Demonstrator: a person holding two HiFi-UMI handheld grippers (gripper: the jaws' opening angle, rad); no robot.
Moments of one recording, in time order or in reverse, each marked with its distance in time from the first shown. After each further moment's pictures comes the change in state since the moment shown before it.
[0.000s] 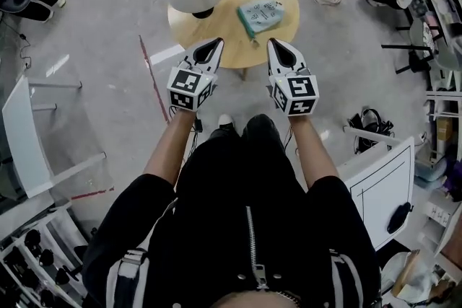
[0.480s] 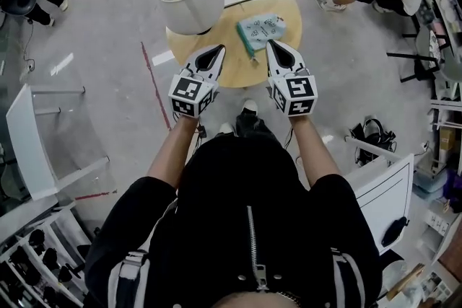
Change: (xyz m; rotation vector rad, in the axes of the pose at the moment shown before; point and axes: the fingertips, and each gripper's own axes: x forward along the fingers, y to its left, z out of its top) left arm 0.067 0.030 0.004 -0.036 0.008 0.004; right arm 0.070 -0.052 0.007 0.002 0.018 0.043
